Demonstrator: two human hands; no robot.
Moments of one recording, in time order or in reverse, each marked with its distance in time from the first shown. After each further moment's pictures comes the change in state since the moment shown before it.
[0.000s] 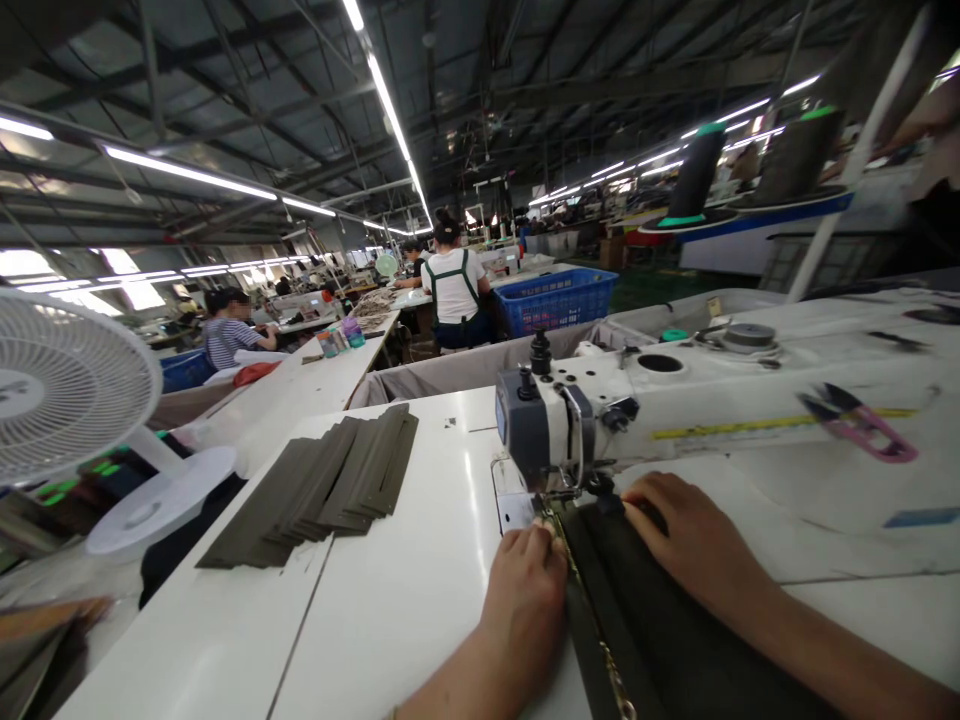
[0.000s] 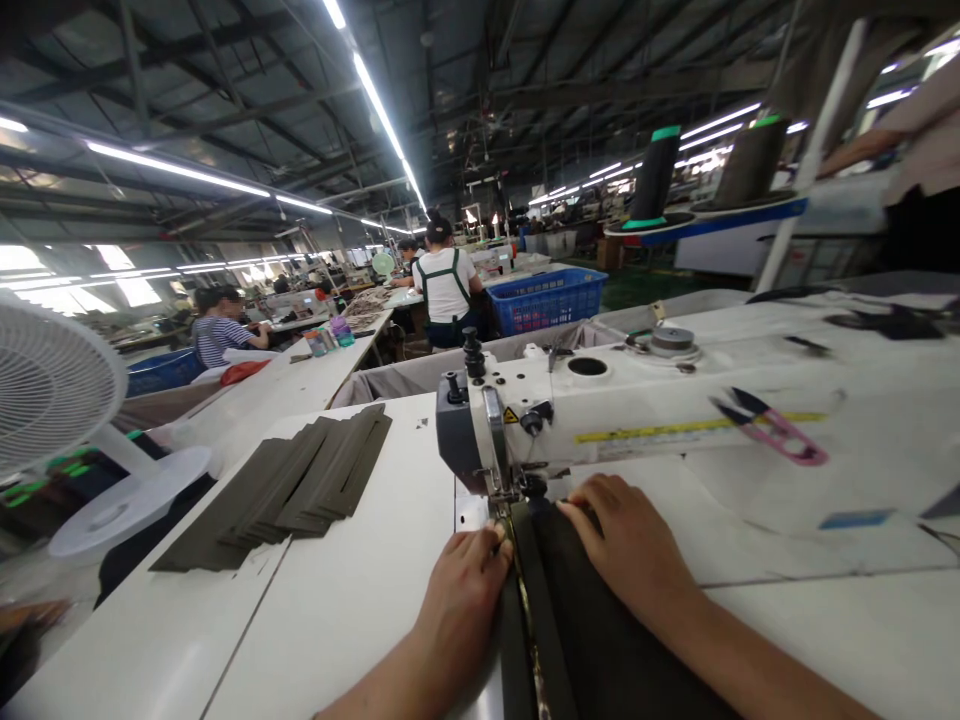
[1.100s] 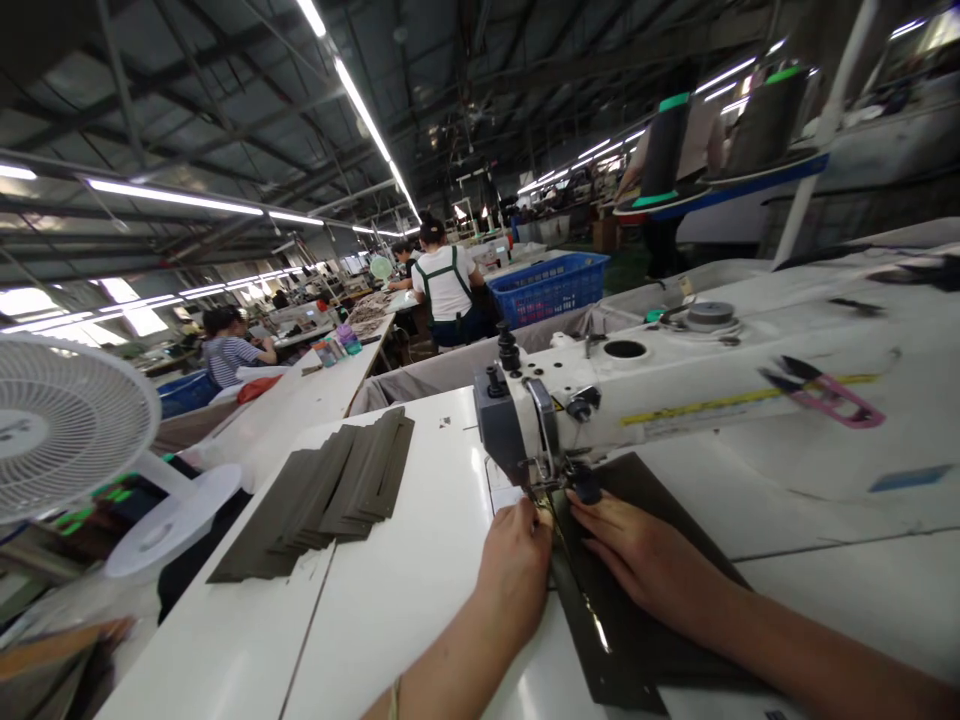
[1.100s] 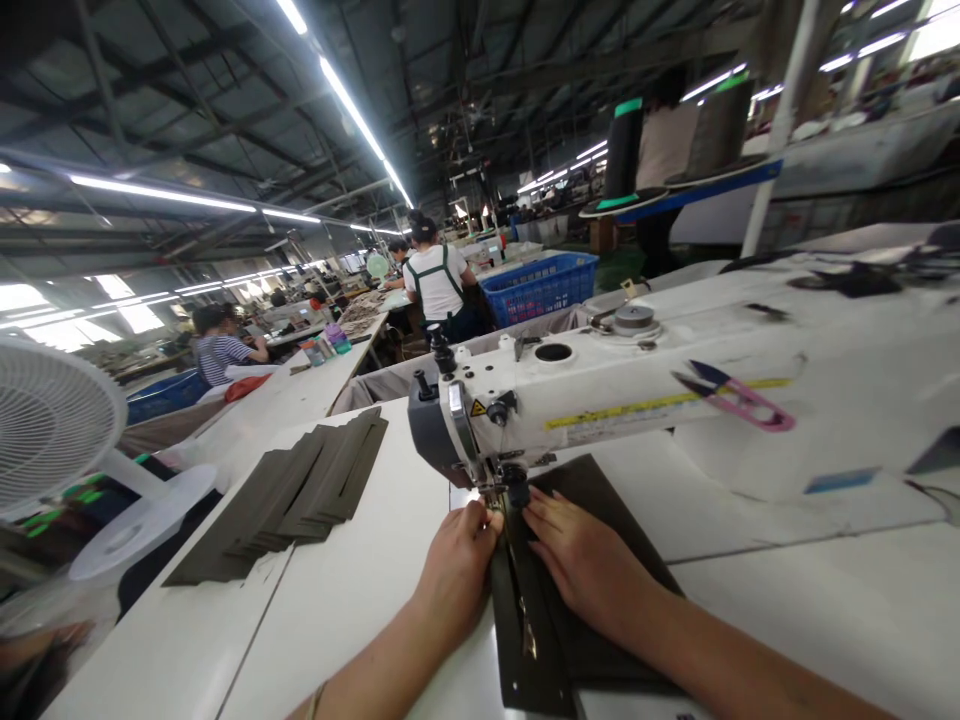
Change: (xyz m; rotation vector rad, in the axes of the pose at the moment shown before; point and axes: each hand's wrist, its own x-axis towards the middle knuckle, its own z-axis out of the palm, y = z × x) left_hand 0.016 -0.009 0.001 0.066 -0.045 -0.020; right_hand -0.017 -0.014 0.017 0.114 -0.105 -0.375
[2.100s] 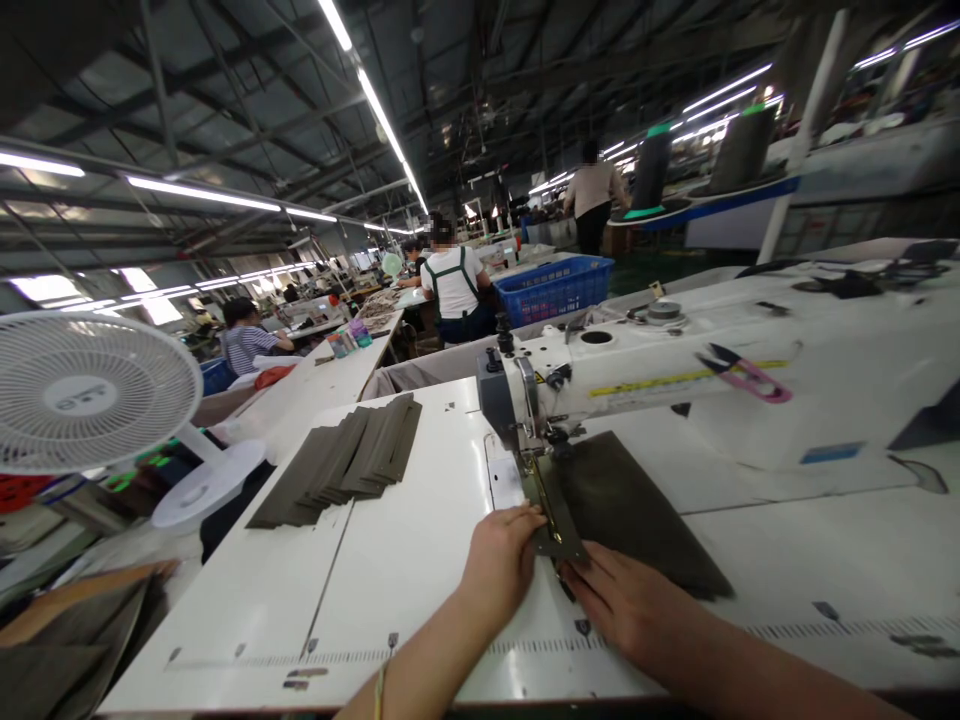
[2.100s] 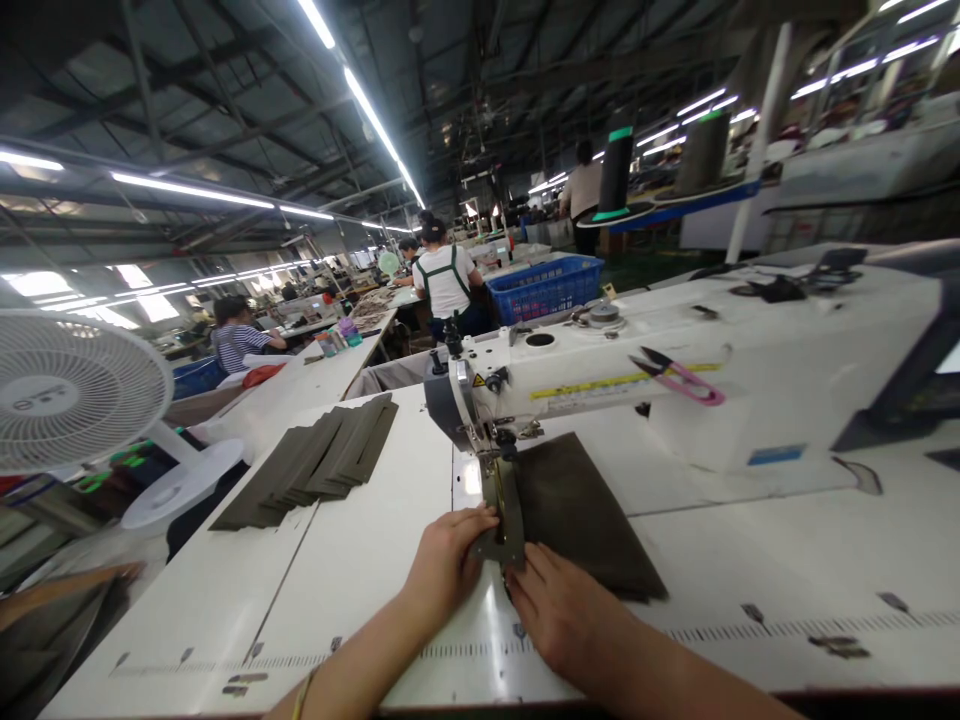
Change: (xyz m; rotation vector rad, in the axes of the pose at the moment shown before) left_hand -0.045 0.021 -0.020 -0.354 0.148 -0.024; right_hand -0.036 -0.079 -0.029 -0.269 0.131 -0.426
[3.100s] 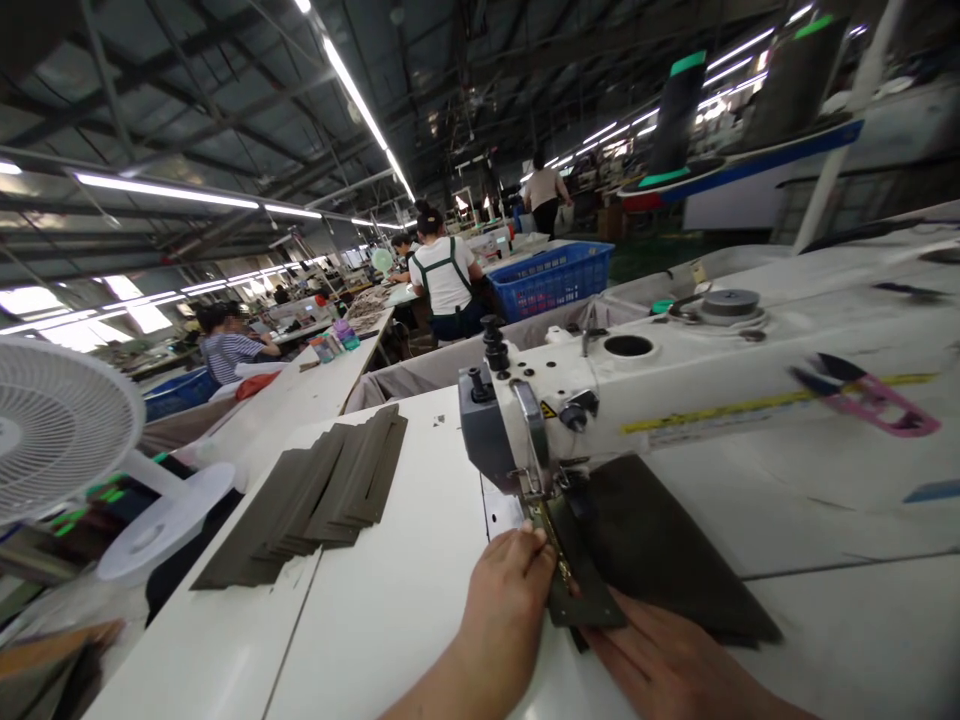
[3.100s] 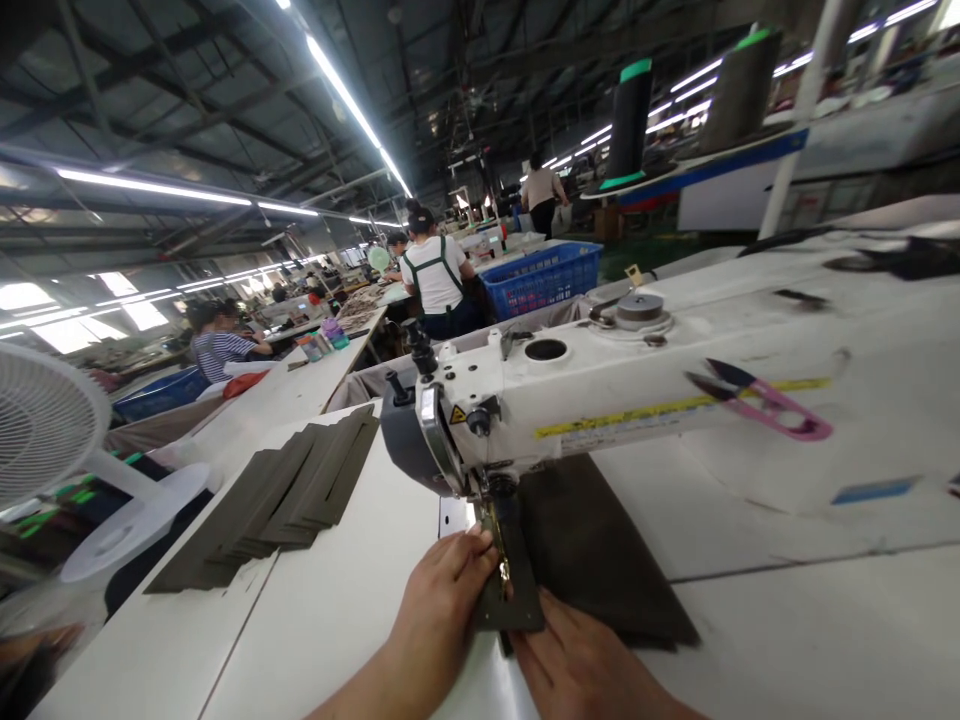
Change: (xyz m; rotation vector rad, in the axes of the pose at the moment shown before) left_hand 0.027 -0.020 0.013 0.218 0.025 0.163; right_hand 0.008 0.023 0.025 0.078 0.170 0.180
